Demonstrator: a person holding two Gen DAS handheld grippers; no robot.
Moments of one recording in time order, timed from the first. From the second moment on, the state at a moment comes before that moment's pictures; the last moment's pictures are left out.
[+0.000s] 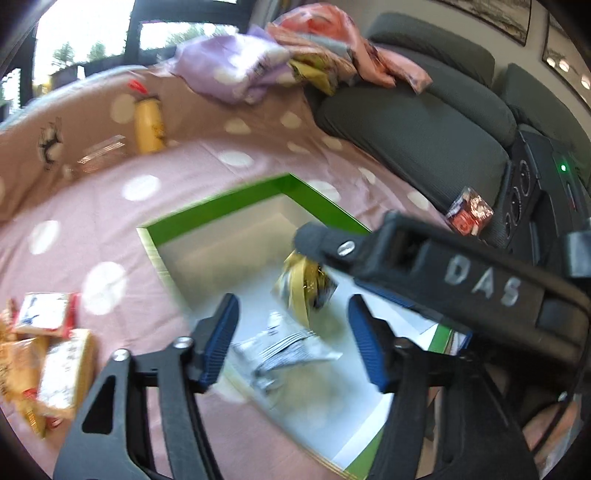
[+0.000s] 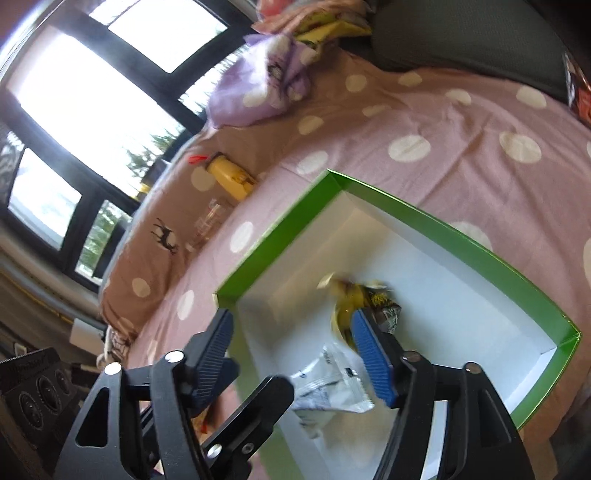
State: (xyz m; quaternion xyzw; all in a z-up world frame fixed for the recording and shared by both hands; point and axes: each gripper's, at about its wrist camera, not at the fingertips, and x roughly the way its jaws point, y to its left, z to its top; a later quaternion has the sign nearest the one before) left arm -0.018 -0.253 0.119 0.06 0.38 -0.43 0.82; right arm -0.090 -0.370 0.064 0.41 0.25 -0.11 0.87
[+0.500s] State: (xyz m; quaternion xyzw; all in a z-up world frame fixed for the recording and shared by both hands) left arm -0.002 -0.050 0.108 -0.01 0.36 -0.19 0.92; right arm -0.042 -0.217 0.101 0.23 0.26 0.01 0.94
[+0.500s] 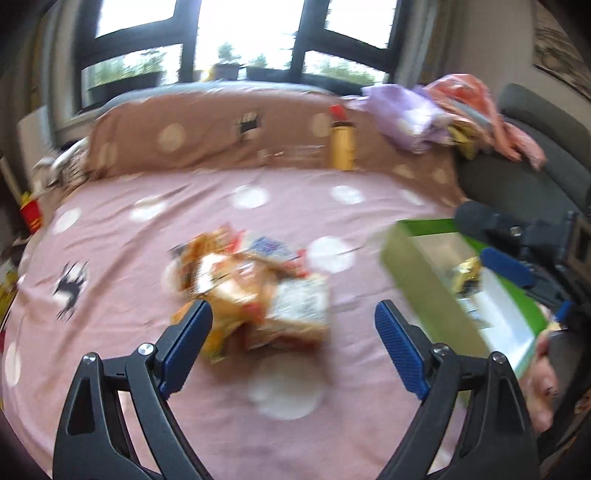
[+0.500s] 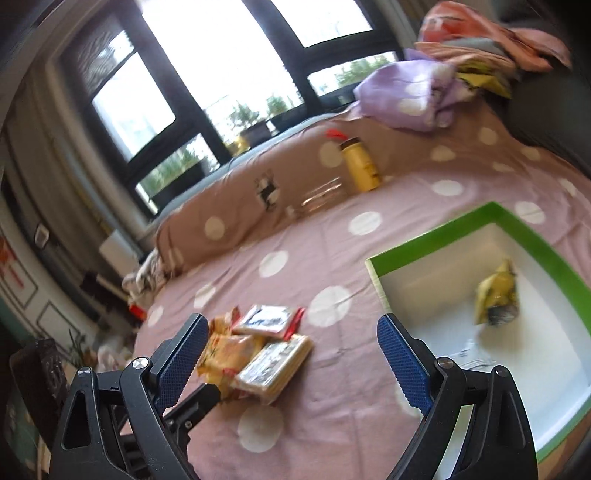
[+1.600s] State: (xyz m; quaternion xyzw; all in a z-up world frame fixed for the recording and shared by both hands) left arm 0.051 0.031 0.012 -0.08 0.43 -0.08 0.89; right arm 0.011 -0.131 -0.027 0.00 0.42 -0.07 0.90
